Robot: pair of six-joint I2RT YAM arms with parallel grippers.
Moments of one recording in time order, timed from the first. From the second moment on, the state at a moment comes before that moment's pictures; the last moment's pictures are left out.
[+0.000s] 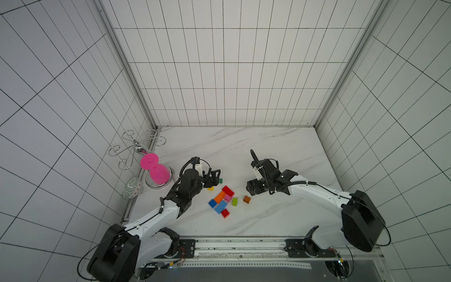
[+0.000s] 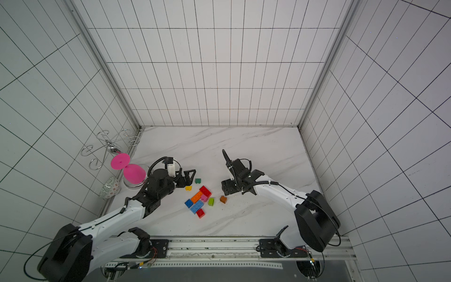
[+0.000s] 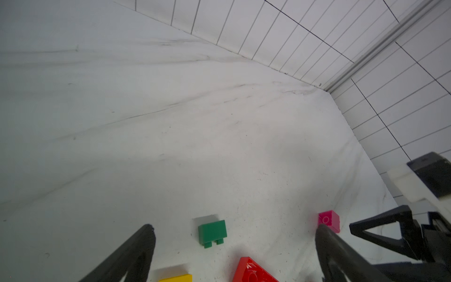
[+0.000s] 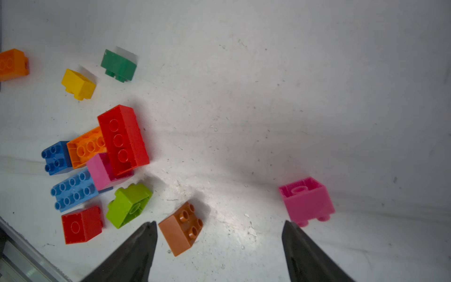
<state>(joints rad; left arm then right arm) -0.41 1.08 0.40 0.27 0.07 -0.57 0.76 1.48 0.94 -0.50 -0.06 0.31</state>
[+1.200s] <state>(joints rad) -0.21 1.06 0.34 0.27 0.21 -0.67 0.99 2.02 1.43 -0.63 0.20 0.35</state>
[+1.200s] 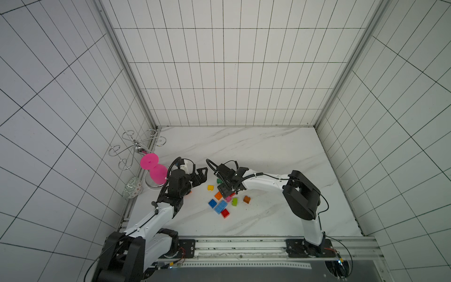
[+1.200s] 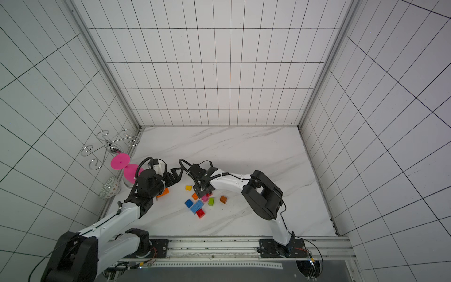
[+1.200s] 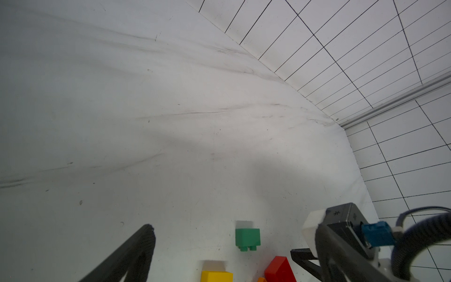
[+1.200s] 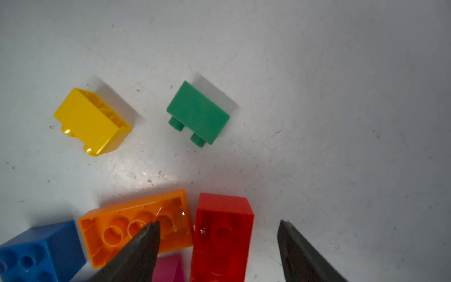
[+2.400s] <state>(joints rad) -0.37 1.15 0.36 0.34 0.22 -0.63 0.70 1.72 1.19 -0.65 0.18 0.37</state>
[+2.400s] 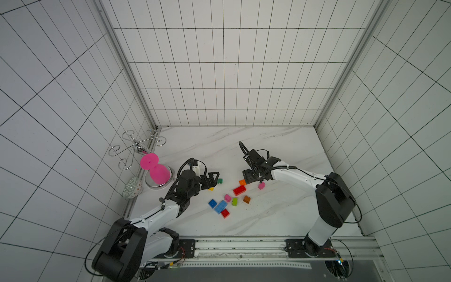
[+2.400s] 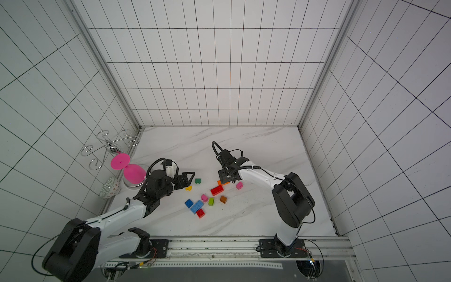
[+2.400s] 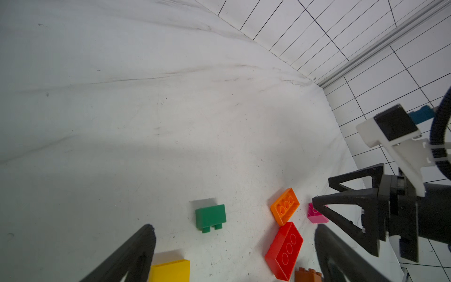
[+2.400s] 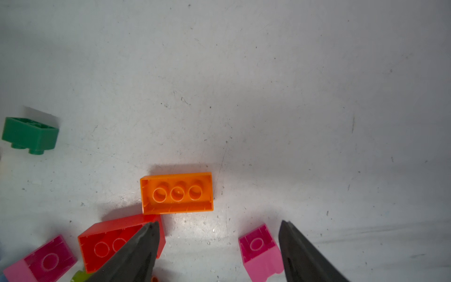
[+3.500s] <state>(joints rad) -0.38 1.21 0.38 0.34 0.23 -0.63 0.60 1.81 1.15 -0.82 0.10 0.26</state>
